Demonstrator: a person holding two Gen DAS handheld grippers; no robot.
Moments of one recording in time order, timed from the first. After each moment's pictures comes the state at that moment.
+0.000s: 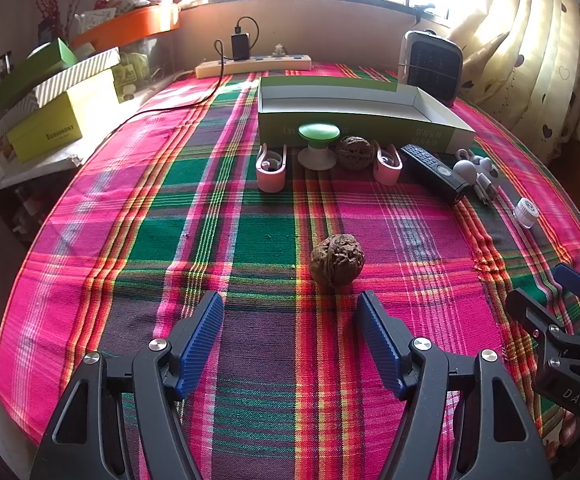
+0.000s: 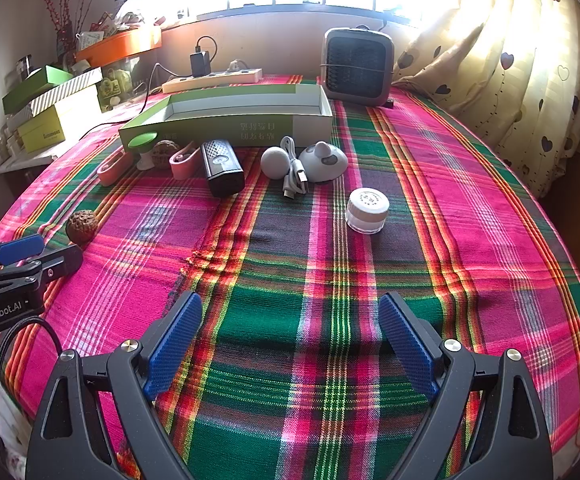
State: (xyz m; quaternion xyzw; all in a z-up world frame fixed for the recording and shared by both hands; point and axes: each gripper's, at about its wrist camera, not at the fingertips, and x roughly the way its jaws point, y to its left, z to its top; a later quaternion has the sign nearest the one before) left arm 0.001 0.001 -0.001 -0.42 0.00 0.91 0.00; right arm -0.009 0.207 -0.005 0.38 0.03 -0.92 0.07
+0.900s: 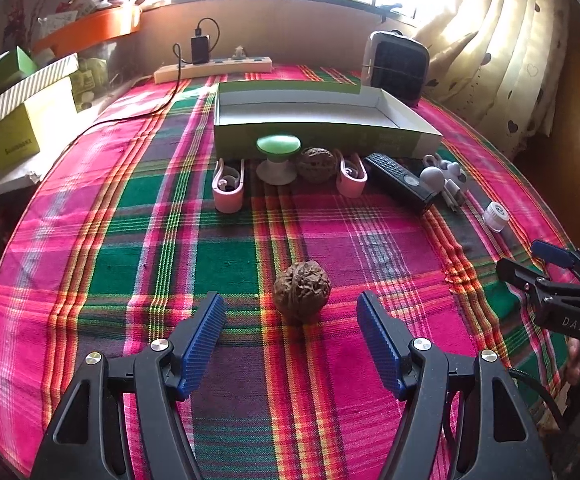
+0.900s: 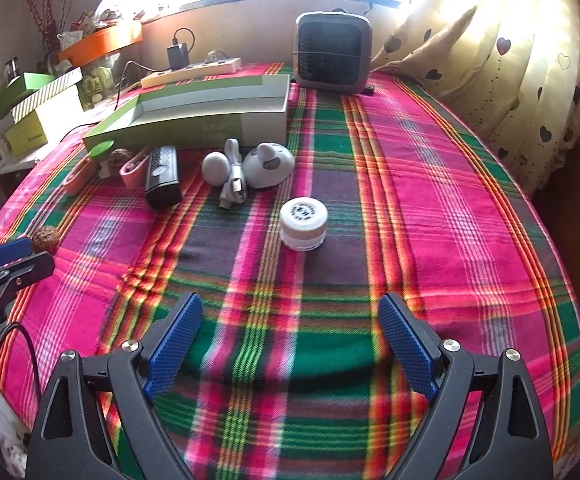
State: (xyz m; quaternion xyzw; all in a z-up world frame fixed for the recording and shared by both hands) left arm -0.019 0.005 0.003 -0.42 -0.01 0.90 0.08; right arm -0.037 0.248 0.001 0.41 0.03 -0.91 0.06
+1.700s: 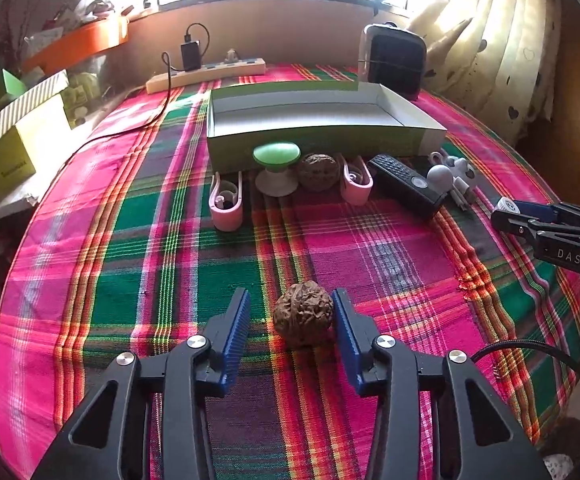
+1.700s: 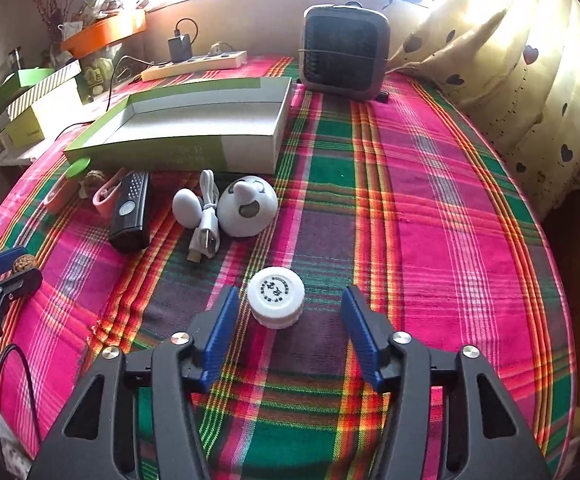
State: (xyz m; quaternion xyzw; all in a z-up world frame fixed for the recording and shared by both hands) left arm -0.031 0.008 0.003 -0.42 0.02 0.90 0.08; right arm -0.084 0.254 0.006 0.43 0.05 -0.90 0.09
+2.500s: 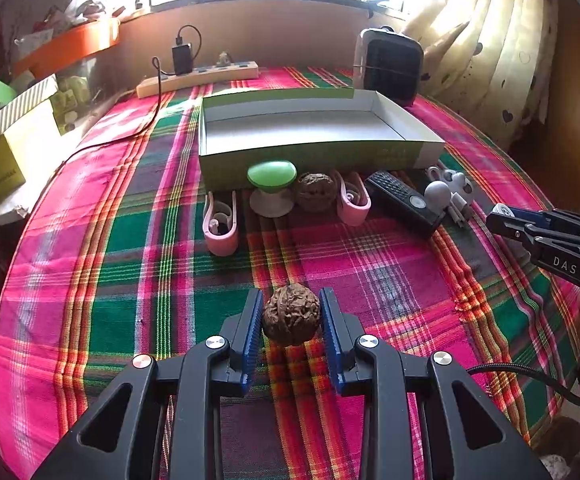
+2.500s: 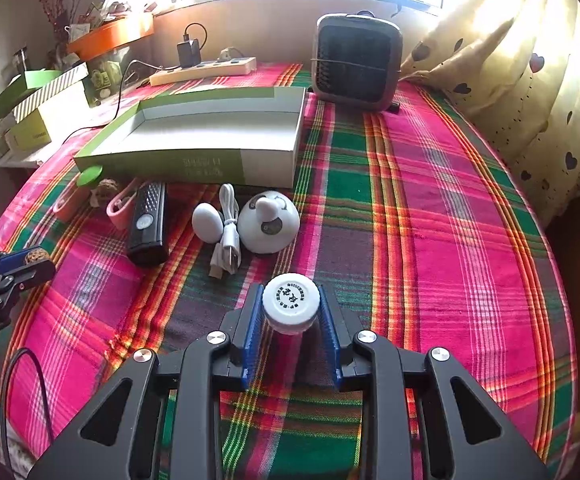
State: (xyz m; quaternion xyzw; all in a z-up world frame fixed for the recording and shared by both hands) left arm -0.046 0.009 0.012 -0.42 0.02 0.90 0.10; right arm -0.087 0.243 0.013 0.42 0.05 -0.90 0.10
